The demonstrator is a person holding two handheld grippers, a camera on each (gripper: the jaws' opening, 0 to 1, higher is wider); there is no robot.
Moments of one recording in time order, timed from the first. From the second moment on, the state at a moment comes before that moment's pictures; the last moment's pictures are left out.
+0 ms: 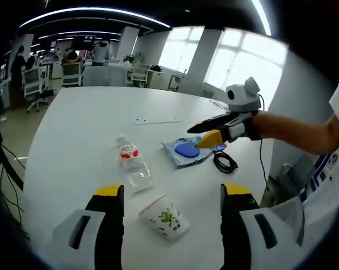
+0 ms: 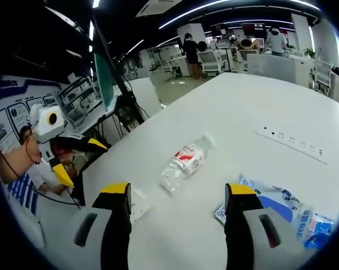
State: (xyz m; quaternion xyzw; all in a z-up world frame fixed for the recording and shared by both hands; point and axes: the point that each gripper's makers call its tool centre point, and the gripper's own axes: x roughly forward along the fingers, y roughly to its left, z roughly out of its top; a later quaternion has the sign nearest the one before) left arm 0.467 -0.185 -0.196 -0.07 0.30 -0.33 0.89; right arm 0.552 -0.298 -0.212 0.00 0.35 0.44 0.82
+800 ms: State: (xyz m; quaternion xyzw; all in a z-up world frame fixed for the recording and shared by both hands) left arm 0.484 -0.175 -0.223 -0.11 0.31 -0.32 0.89; right arm 0.639 -0.238 -0.252 0.12 0.38 0.44 0.80
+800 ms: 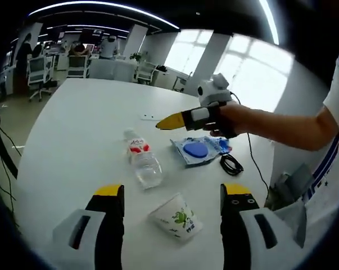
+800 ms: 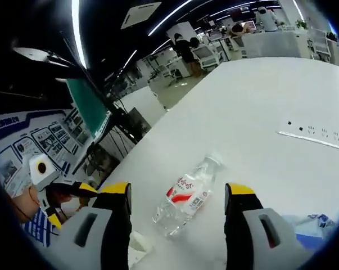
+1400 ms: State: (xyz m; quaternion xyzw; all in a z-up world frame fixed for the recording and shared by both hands) left arm 0.495 -0.172 -0.234 -0.12 0.31 -0.32 0.89; right arm 0.687 -0.219 -0.293 0.20 0.46 0.41 0.76
